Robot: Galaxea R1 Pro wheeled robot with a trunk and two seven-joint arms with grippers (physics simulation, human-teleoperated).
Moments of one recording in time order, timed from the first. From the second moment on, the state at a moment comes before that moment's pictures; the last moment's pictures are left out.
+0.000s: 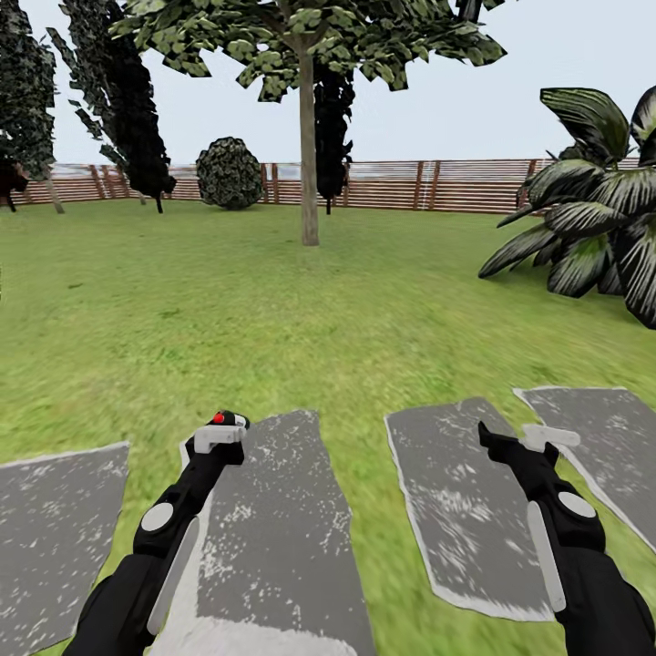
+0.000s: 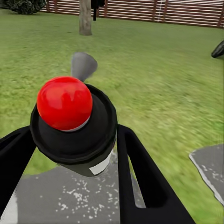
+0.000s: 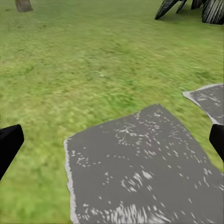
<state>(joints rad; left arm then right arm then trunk) -0.33 0.00 -0.05 -1.39 0.06 0.10 -0.05 -0.36 -0.04 -0.28 -1.47 -0.01 0.35 0.02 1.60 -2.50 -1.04</state>
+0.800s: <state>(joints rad) -0.33 0.00 -0.05 -1.39 0.06 0.10 -0.05 -0.36 -0.04 -0.28 -1.47 -0.01 0.35 0.02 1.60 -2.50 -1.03</state>
